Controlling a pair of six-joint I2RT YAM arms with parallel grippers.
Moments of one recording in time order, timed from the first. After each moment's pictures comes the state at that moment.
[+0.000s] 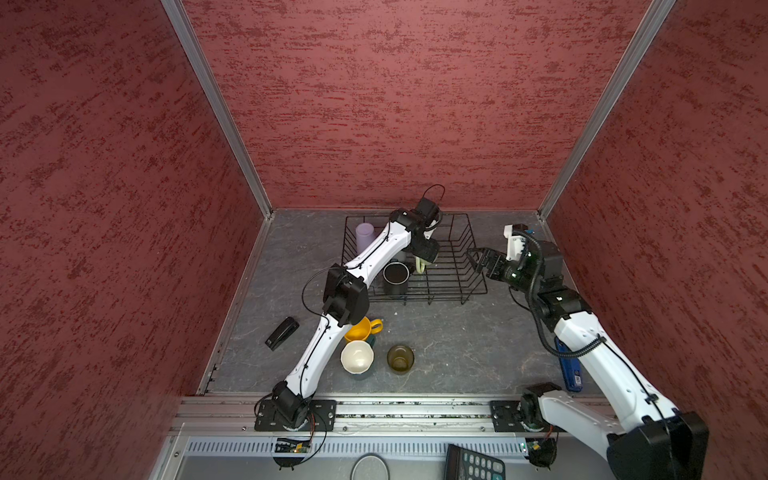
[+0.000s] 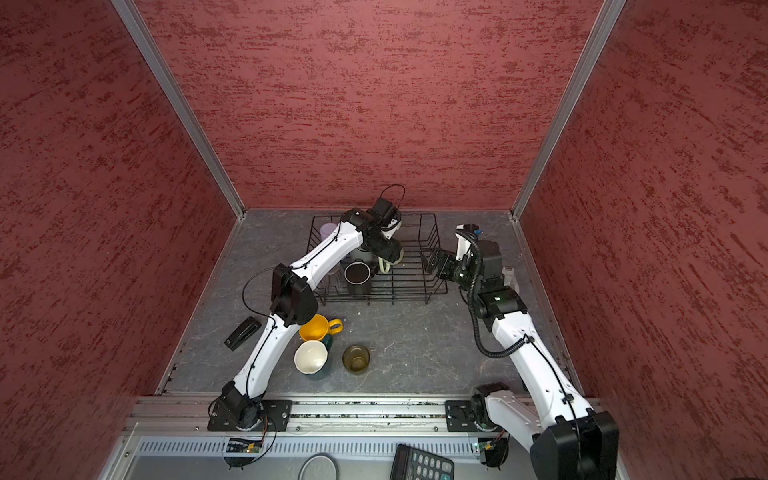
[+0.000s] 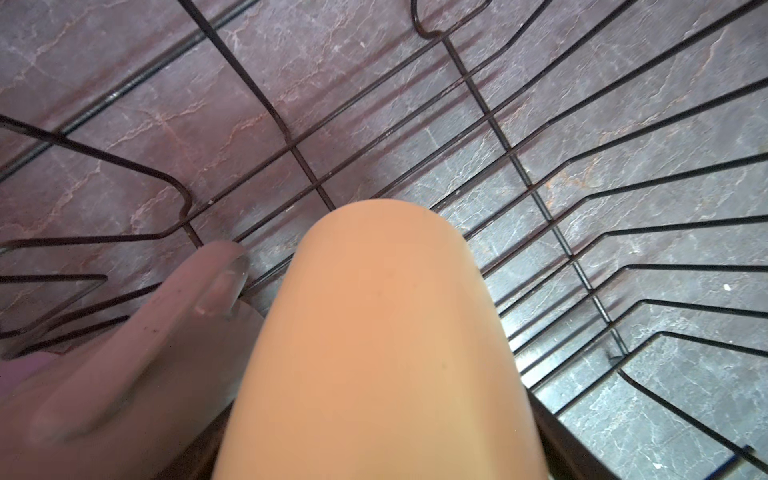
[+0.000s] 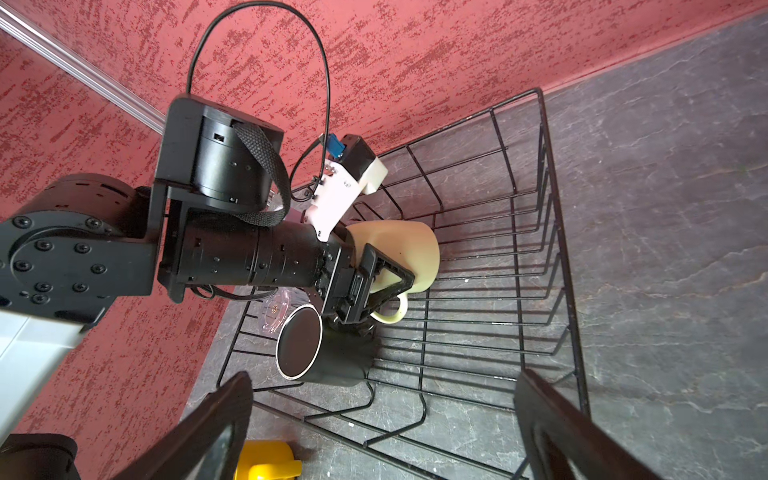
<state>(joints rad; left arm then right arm) -0.65 2.50 2.55 -1.19 0.02 -0.09 0.19 1.04 0.87 -0.23 -0.34 0.54</state>
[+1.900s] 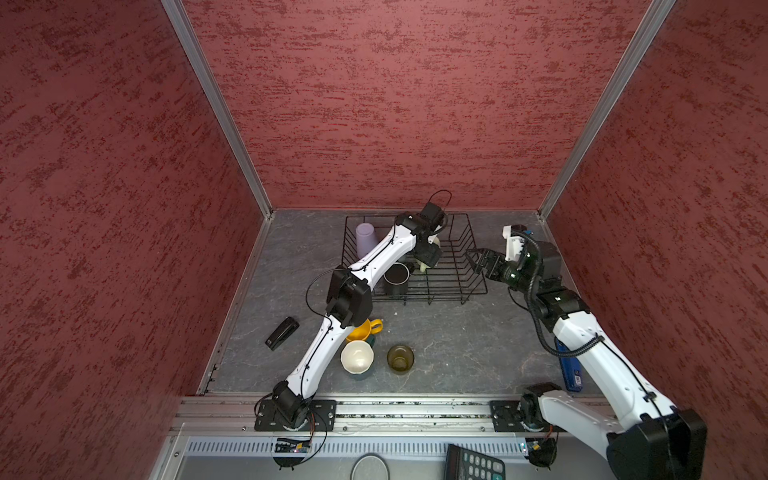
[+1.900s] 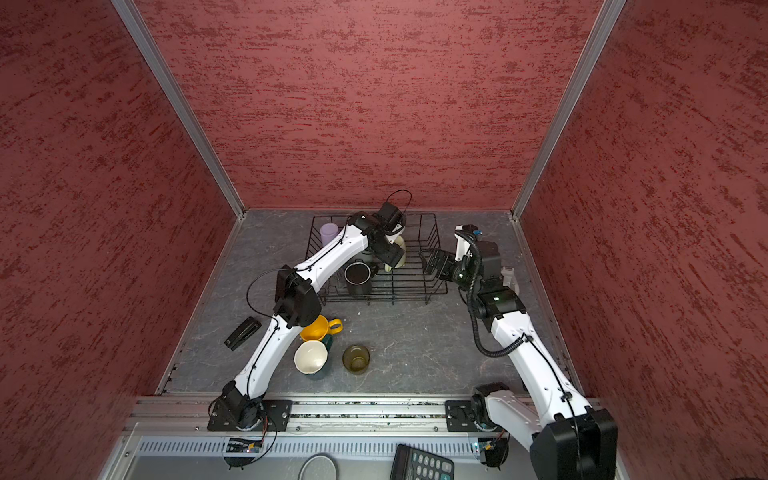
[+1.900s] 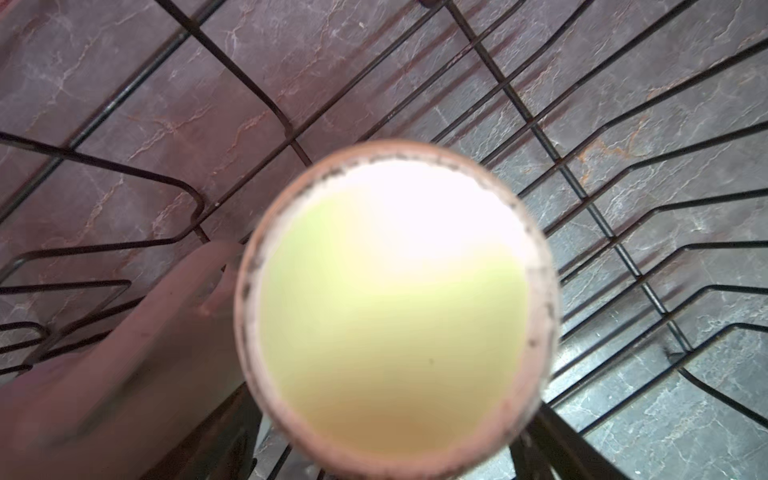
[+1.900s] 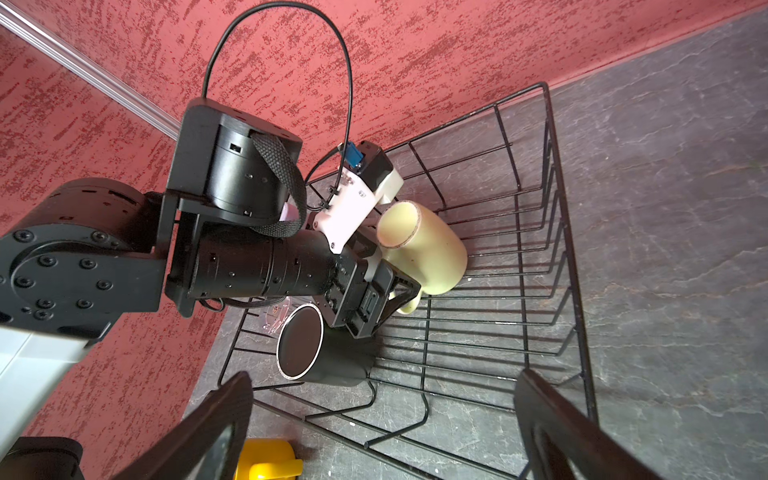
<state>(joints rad) -0.68 2.52 2.55 -1.20 -0.08 -0.02 0.19 1.05 0.86 -0.21 -0.35 0.55</state>
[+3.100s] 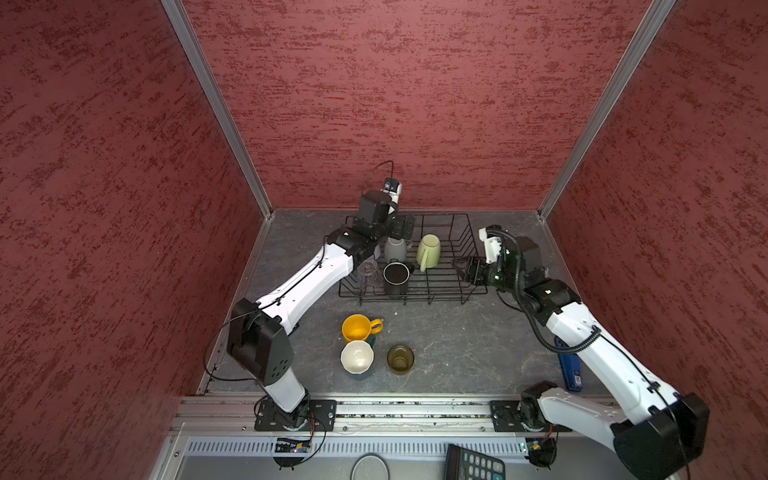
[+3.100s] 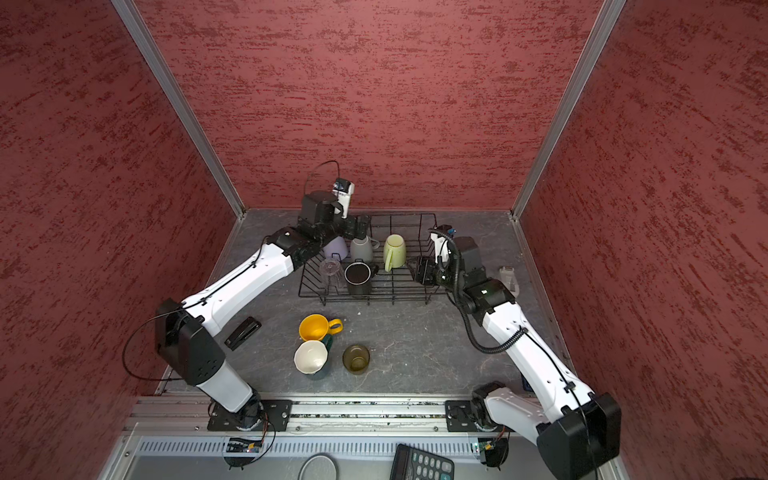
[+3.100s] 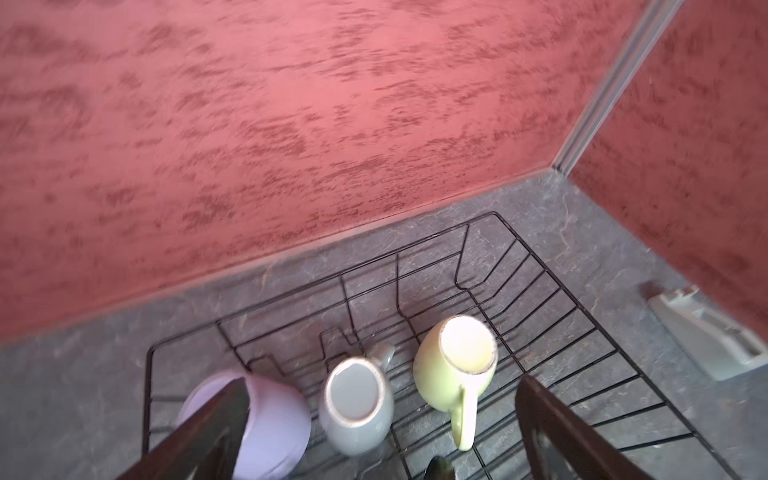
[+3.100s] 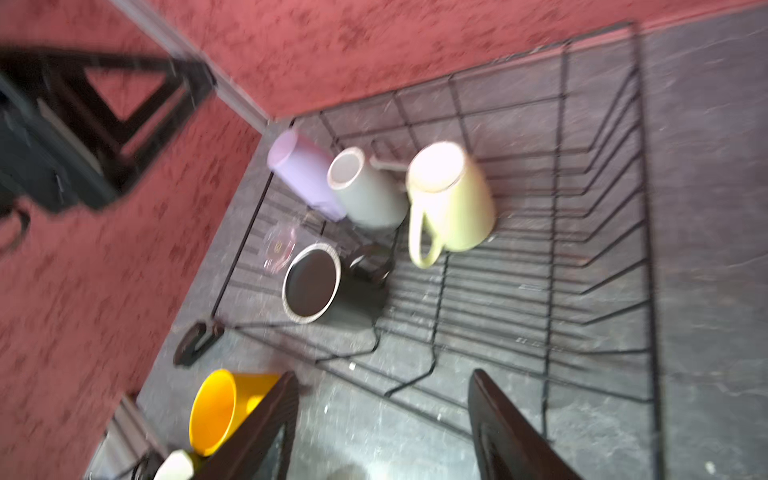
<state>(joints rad) -0.51 1.60 1.49 -0.28 -0.08 -0.16 0.44 1.10 0.99 -0.44 -0.23 0.44</state>
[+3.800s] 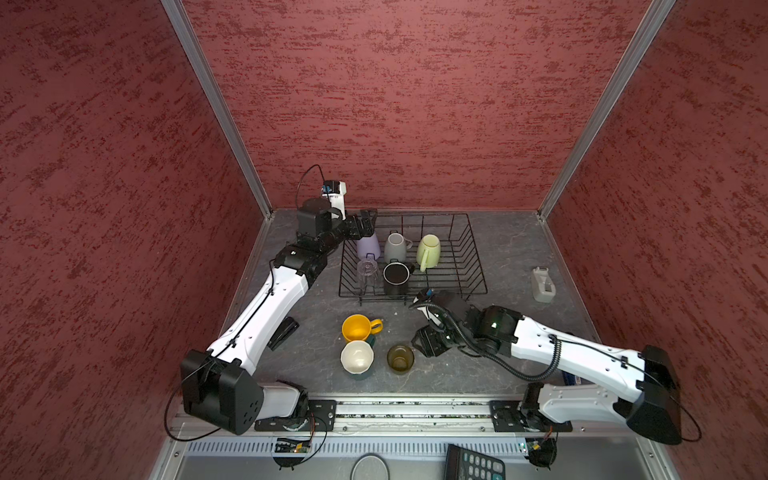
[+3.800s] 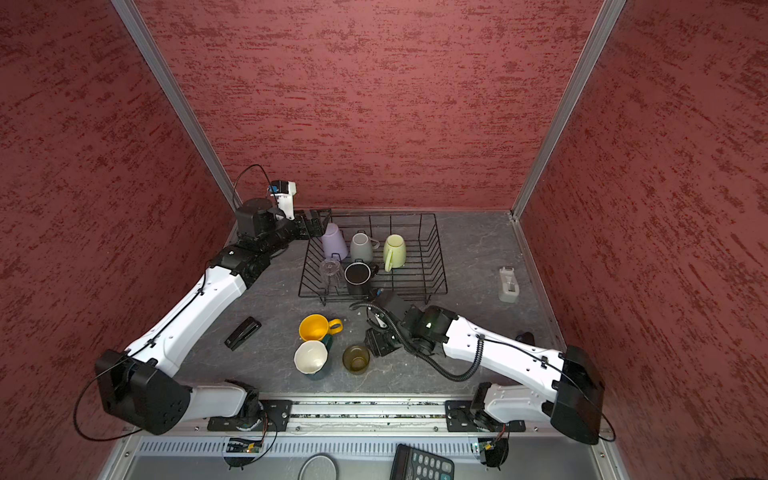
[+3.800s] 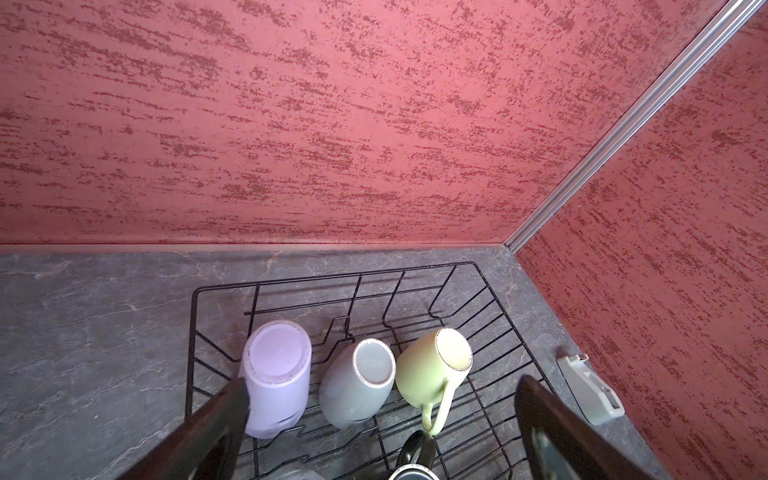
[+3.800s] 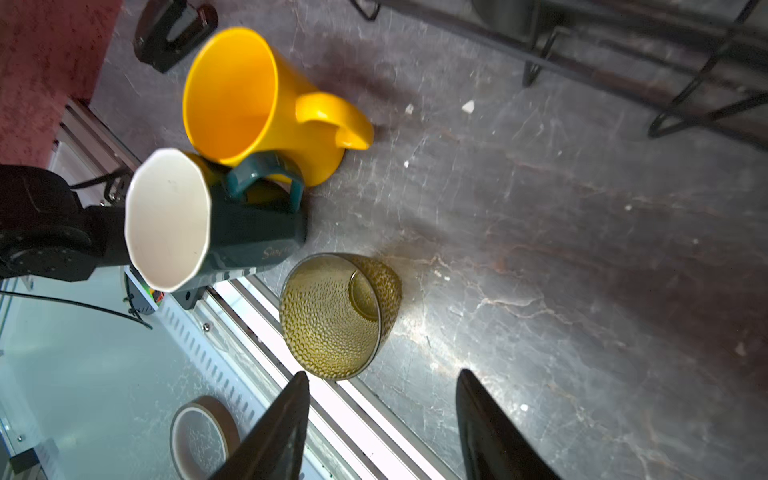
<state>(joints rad) -0.29 1.33 1.24 -0.18 0.15 -0.34 1.05 1.25 0.94 -0.68 -0.10 0.60</state>
